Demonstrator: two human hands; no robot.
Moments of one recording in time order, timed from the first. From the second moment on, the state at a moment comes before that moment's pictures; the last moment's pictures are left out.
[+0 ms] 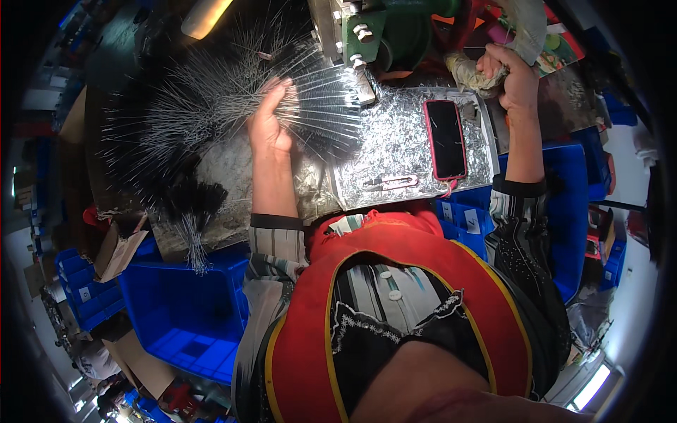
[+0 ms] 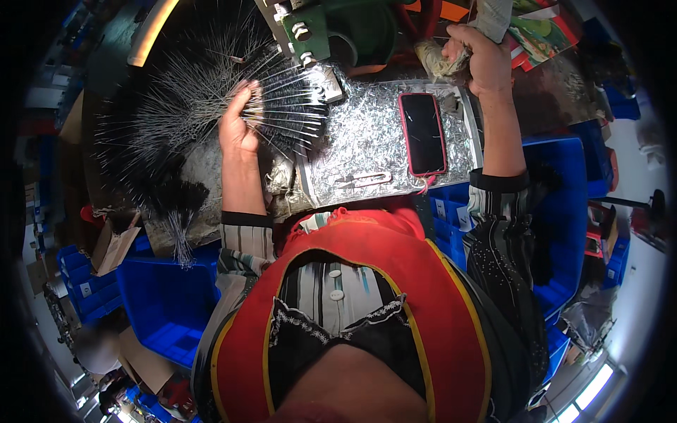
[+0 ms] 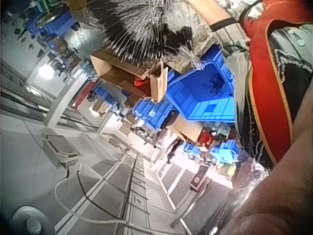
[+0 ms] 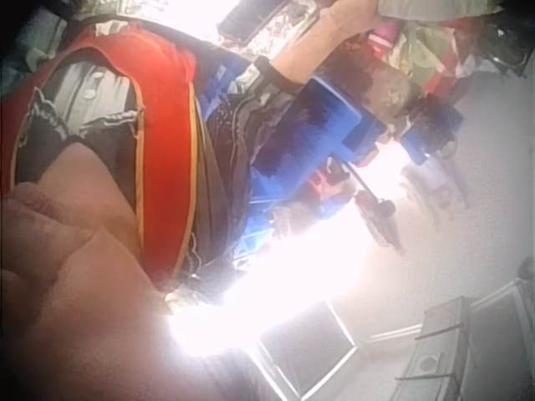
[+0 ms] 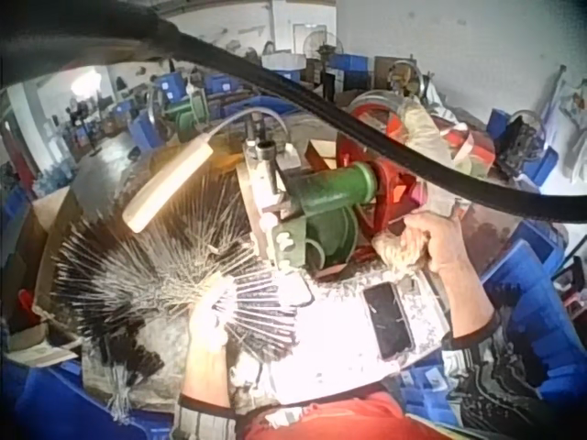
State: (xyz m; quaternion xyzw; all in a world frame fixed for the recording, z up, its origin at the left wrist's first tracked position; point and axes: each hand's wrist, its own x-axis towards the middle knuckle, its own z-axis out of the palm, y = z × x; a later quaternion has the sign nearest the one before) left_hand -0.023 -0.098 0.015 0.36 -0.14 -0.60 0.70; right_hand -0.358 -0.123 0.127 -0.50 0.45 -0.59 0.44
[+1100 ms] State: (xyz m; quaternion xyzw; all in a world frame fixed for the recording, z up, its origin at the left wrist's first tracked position) left_hand -0.024 -0.101 0.028 0.38 -0.21 -0.62 0.66; right_hand -0.368 -0.132 0.096 -0.55 0.35 -0.61 0.45
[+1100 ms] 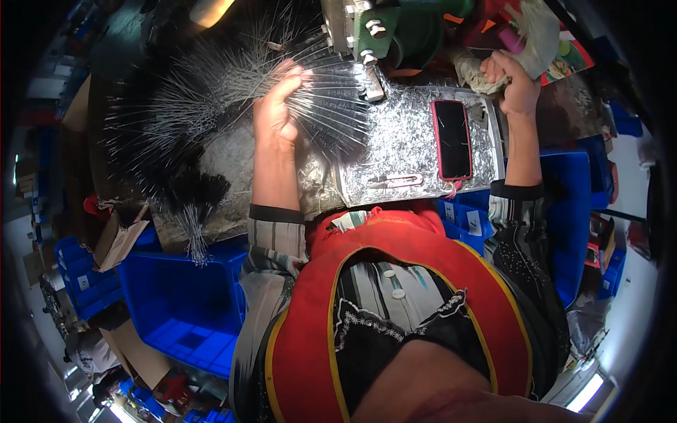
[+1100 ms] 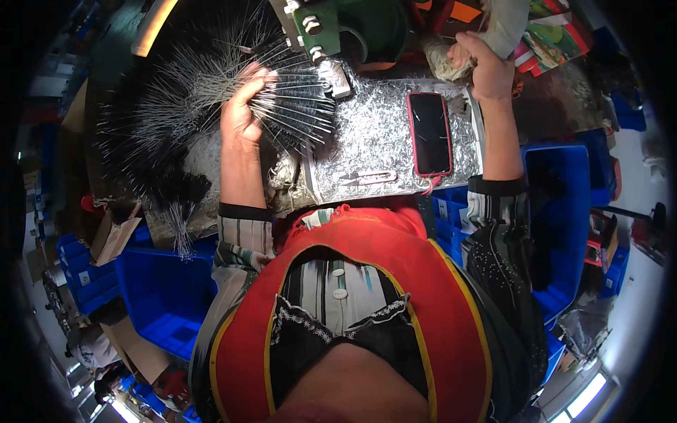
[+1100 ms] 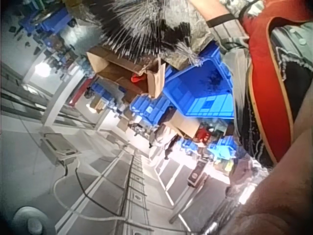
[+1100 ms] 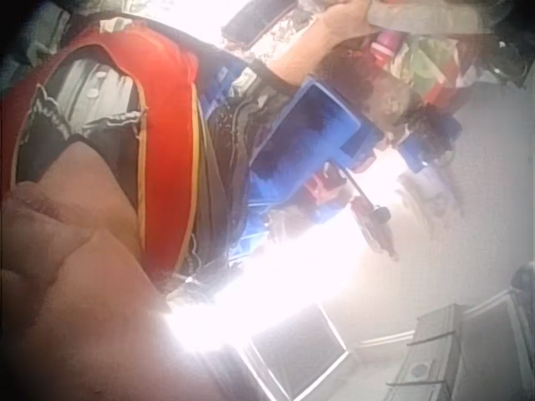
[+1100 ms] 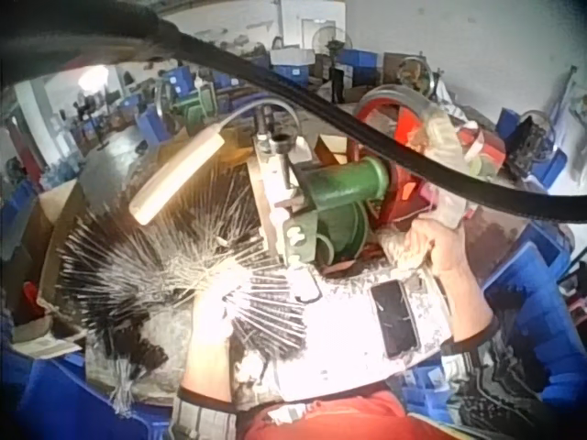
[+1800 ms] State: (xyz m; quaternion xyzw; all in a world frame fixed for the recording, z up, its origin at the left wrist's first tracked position) left_hand -0.027 -0.106 0.014 0.40 -0.13 -0.57 0.71; right_hand -0.366 -0.125 0.137 -0.50 0.44 -0.59 0.45
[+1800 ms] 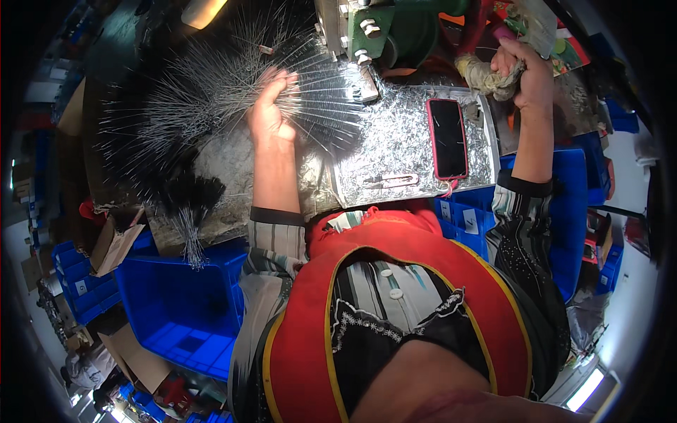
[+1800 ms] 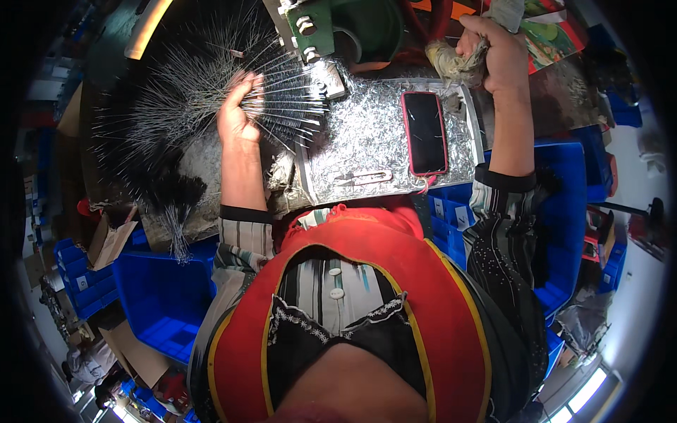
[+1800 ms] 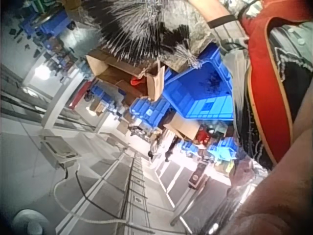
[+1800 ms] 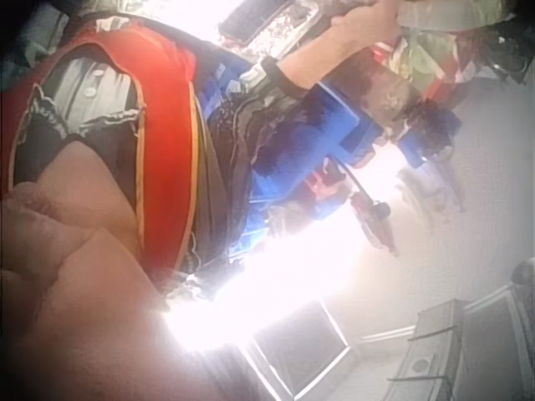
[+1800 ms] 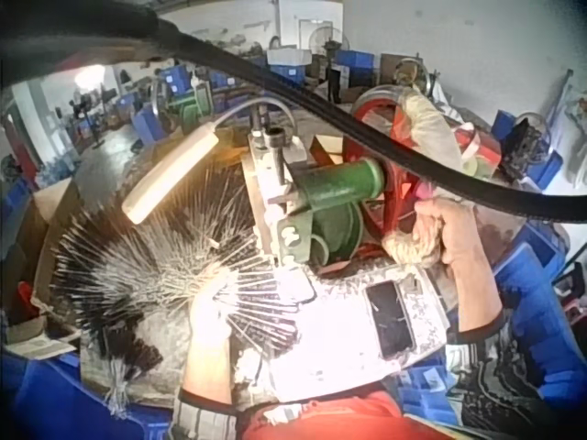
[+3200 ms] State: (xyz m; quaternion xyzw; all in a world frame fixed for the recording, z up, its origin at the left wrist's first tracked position) left_hand -0.042 -0.109 0.013 0.35 -0.07 -0.53 0.77; right_hand -0.347 -0.130 0.078 -0.51 0.40 -0.69 0.33
